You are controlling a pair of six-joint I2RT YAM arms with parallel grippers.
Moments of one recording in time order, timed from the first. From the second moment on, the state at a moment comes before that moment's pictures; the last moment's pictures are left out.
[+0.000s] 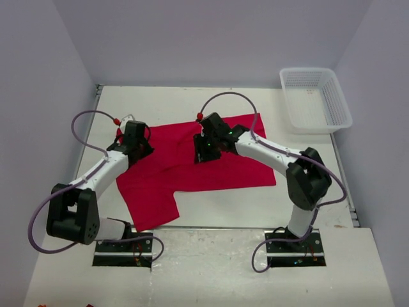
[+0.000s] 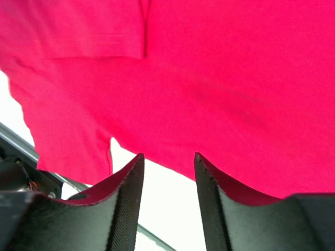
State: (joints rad) left arm -0.20 1.37 0.83 -0.32 -0.23 -0.69; right arm 0.76 1.87 1.44 -0.56 -0.17 0.51
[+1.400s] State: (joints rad) left arm -0.30 1.66 0.95 -0.66 -0.38 -0.73; right arm 0.45 1.17 0.78 -0.55 -0.10 0.58
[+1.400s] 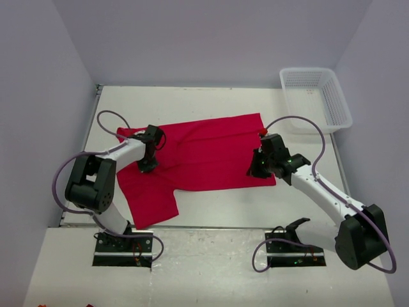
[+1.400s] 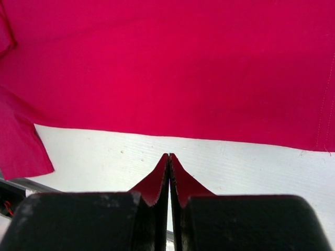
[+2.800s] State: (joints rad) left arm -0.34 1.87 1.32 -0.70 -0.32 -0.71; right arm 0.40 1.96 1.46 -0.64 -0.29 0.49
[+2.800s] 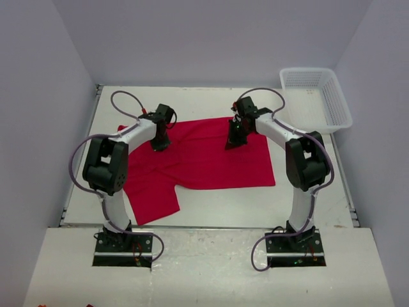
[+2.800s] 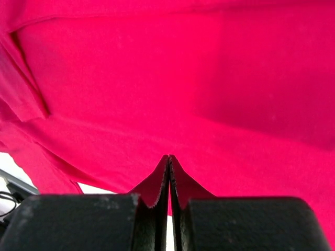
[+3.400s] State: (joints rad) left arm -0.27 2.08 1.52 -0.71 -0.28 -0.59; right arm 0.40 2.04 1.42 -0.70 -0.35 0.44
